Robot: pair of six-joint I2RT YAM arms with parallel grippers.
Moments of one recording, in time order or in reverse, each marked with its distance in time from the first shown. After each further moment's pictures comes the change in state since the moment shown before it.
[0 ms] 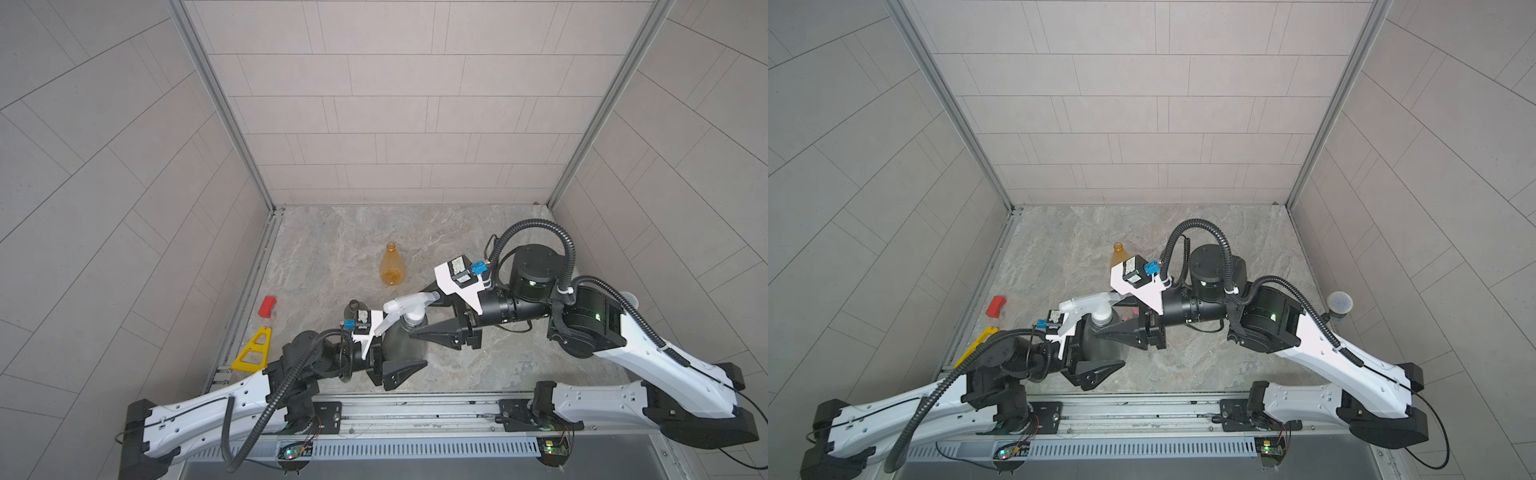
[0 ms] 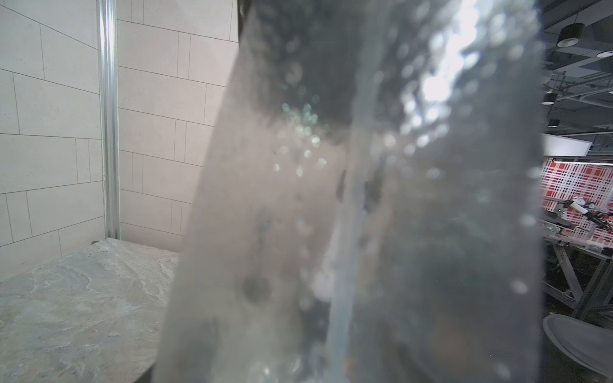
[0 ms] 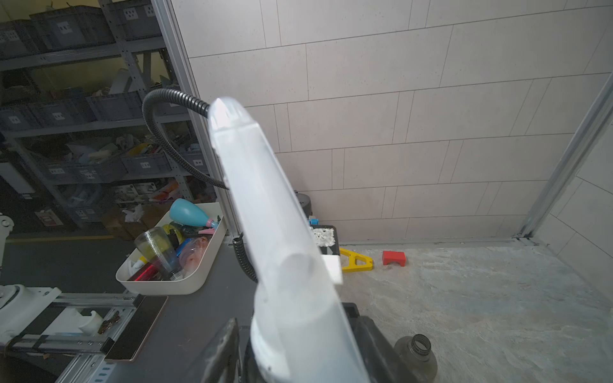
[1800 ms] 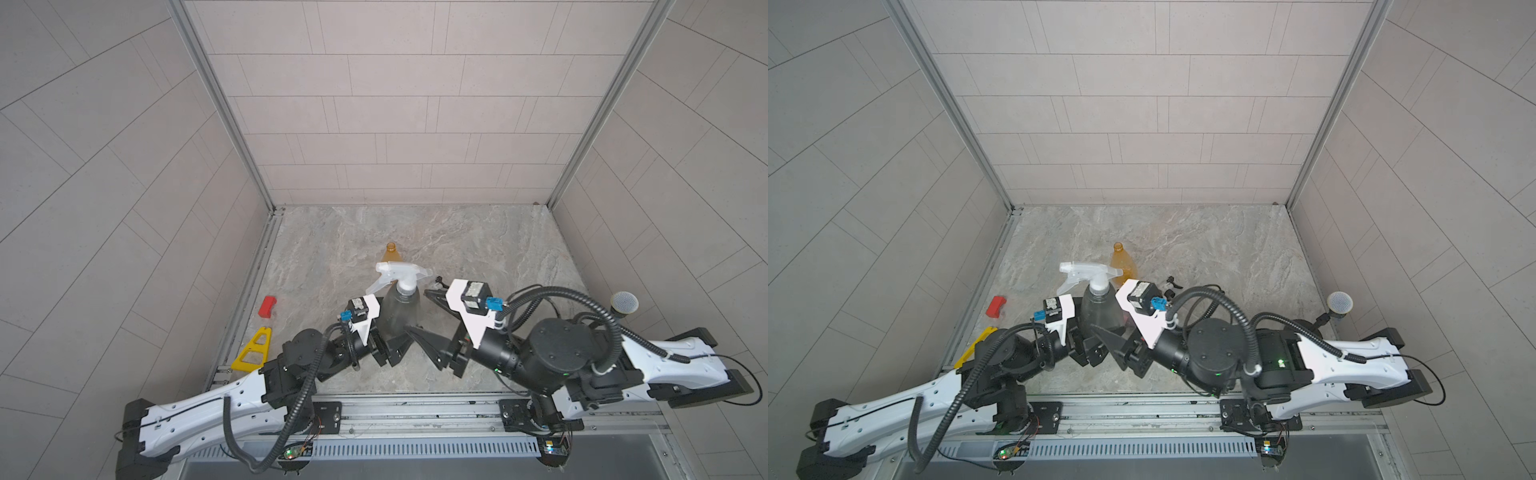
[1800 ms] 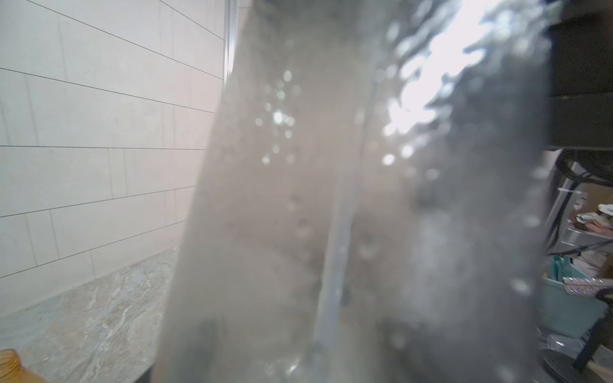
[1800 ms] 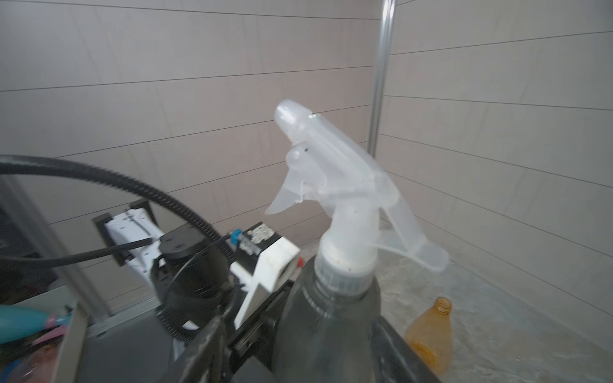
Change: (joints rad) left arm -0.006 -0.012 0.043 -0.098 -0.357 0.105; right arm 0.507 -0.082 -0.080 0.072 1.055 0.075
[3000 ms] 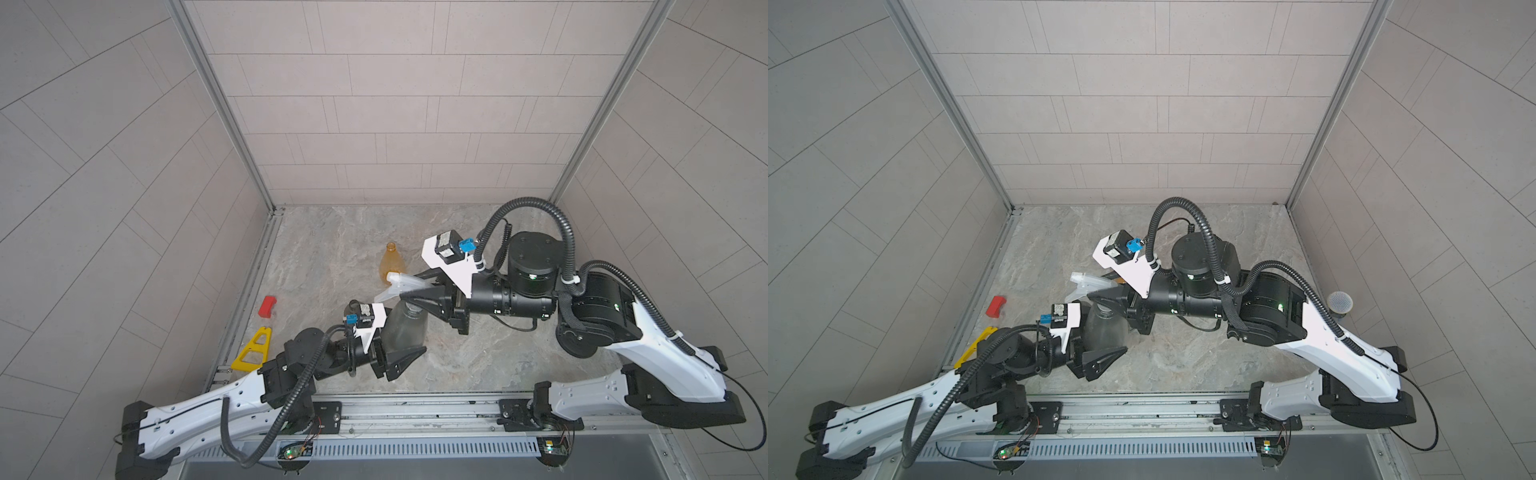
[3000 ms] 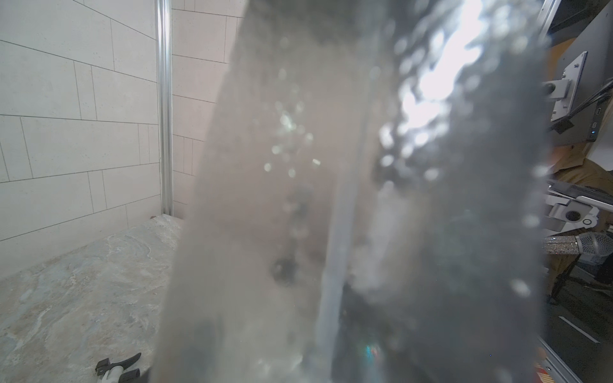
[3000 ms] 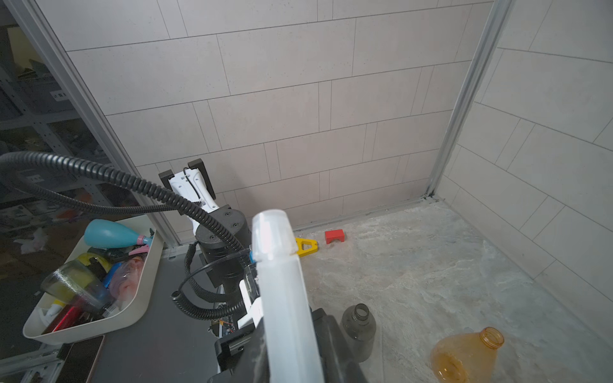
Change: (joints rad) left arm 0.004 0.003 0.000 -0.050 0.213 -0.056; right arm -0.399 0.238 0.421 -0.354 -0.649 -0.037
